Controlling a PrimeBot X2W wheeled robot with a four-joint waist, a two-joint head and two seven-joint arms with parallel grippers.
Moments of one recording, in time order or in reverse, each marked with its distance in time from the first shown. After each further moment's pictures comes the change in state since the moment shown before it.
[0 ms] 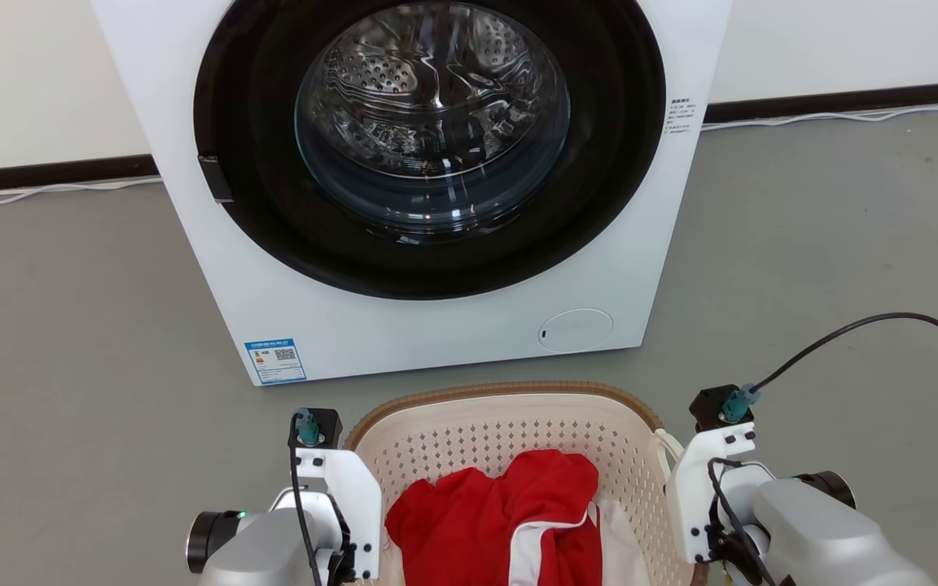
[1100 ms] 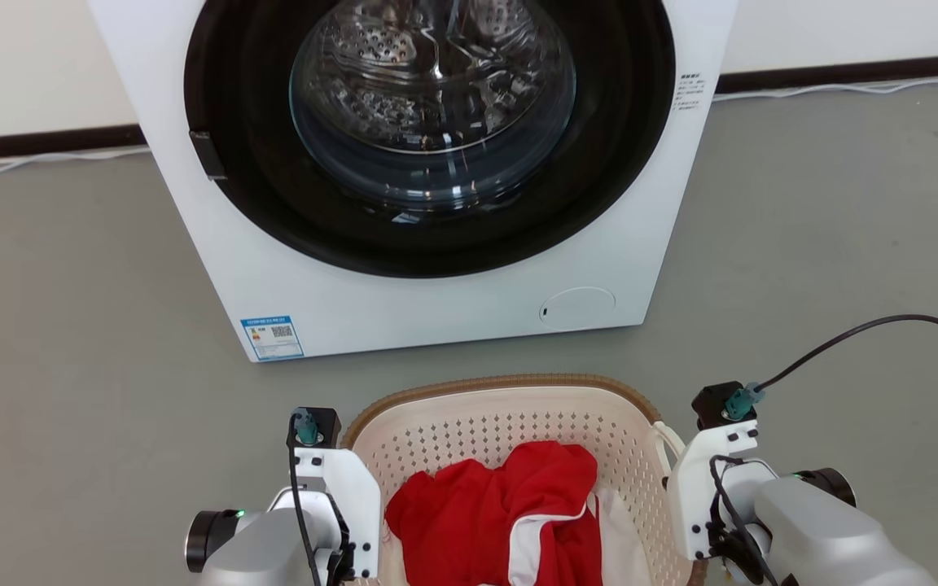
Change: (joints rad) left arm 0.000 0.000 0.000 0.003 0.000 0.002 -0.009; right arm -0.004 -0.007 0.031 -0.010 0.038 0.000 -0.037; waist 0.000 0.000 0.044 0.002
